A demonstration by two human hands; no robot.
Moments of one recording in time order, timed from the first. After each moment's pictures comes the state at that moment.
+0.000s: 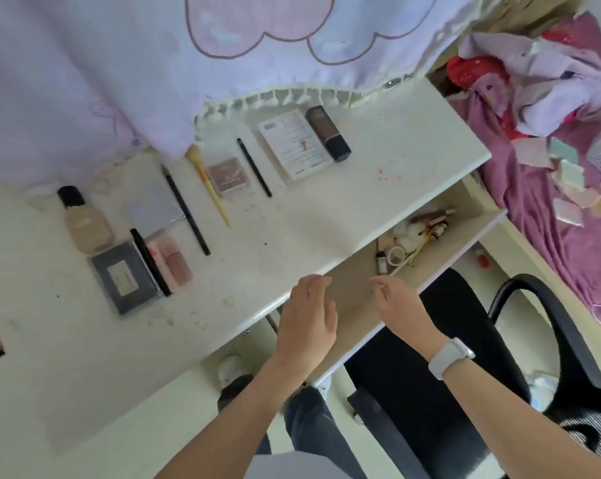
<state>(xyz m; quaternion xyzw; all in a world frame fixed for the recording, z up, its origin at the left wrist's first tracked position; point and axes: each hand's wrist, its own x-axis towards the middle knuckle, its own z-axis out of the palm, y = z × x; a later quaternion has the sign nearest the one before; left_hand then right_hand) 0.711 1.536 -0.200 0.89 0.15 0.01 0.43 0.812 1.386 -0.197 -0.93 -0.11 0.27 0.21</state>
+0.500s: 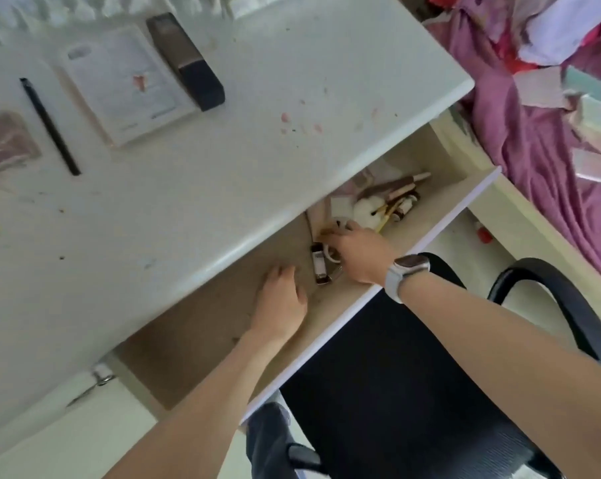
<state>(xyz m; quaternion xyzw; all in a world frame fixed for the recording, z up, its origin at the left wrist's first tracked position) 0.854 1.415 -0.352 0.86 0.23 -0.16 0.42 0.986 1.301 -0.329 -0.88 -0.39 0.25 -0.06</state>
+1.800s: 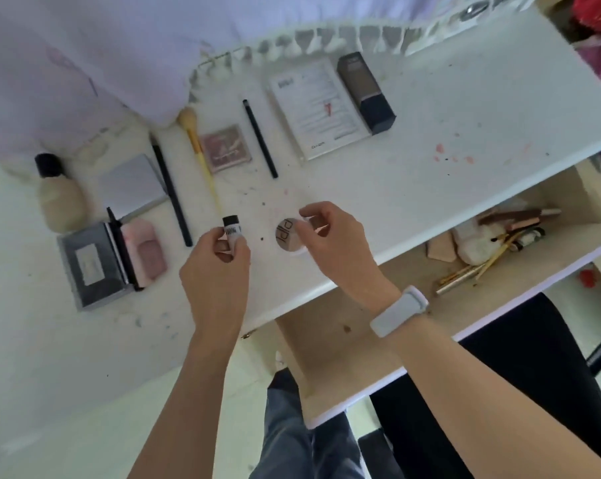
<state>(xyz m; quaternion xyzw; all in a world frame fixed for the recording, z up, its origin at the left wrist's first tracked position) 0.760 1.600 -0.233 0.73 0.53 0.16 0.38 0.871 1.504 -0.235 -0.82 -0.19 0.26 0.47</state>
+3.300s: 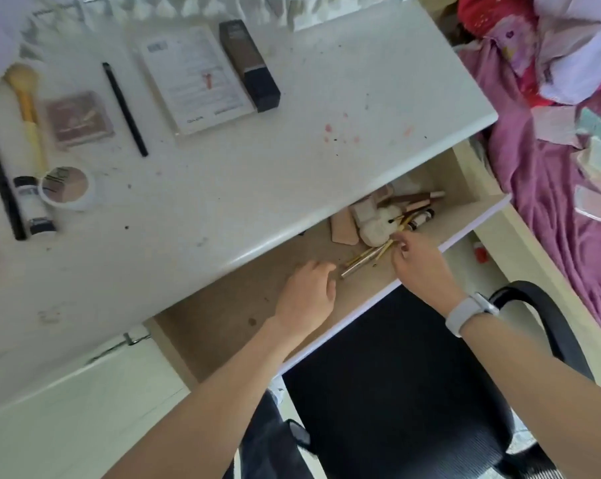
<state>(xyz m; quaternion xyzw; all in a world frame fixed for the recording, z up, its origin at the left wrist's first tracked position) 0.846 1.420 -0.307 0.88 0.15 -0.12 0.43 0.968 1.271 -0.274 -0.95 -0.16 0.22 0.12</state>
